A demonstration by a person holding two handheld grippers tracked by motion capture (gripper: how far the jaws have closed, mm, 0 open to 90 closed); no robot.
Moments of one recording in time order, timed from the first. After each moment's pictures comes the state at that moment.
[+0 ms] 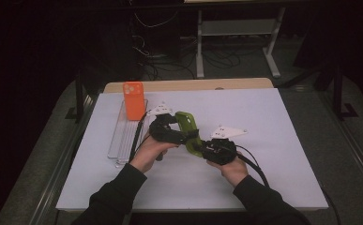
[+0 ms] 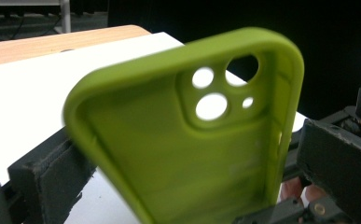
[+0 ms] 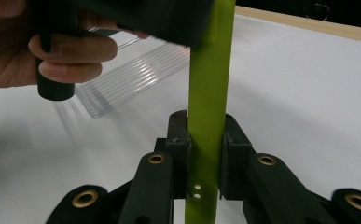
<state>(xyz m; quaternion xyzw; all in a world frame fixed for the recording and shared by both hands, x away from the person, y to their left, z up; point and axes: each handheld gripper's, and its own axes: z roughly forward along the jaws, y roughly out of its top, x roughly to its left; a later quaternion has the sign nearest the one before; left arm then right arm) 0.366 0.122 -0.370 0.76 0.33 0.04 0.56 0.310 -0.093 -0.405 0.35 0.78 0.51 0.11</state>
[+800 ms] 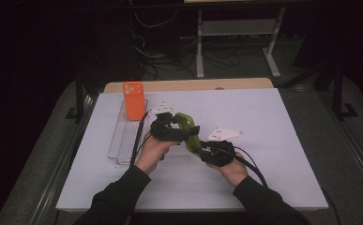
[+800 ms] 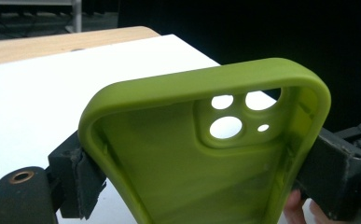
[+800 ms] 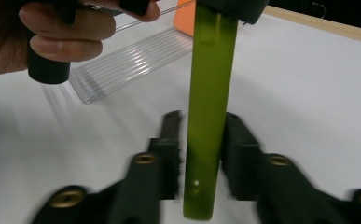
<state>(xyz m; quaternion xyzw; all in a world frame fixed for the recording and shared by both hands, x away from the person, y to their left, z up) 0.367 0.119 -0.369 0.76 0.35 0.06 0.55 0.309 -0.088 -0.409 0.33 0.79 0.49 0.13</state>
